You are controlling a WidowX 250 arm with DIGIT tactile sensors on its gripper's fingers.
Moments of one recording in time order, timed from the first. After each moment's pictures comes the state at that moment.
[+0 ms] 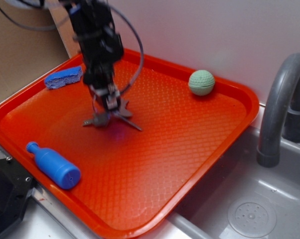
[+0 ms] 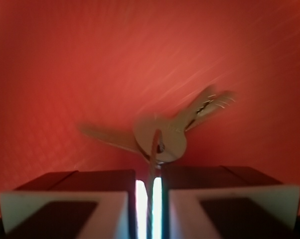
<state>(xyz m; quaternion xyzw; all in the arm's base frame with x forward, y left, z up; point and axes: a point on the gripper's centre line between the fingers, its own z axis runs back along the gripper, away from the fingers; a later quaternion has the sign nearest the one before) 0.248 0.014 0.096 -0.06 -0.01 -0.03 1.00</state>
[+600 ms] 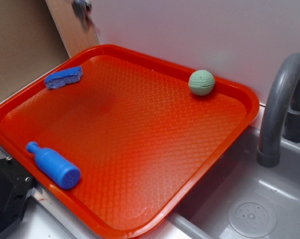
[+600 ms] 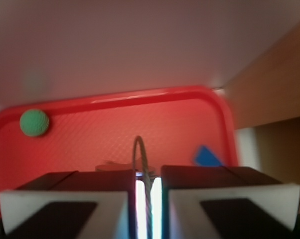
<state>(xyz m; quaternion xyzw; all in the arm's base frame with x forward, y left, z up) 0.274 0.067 0.253 0.04 -0.10 0.11 0.99</state>
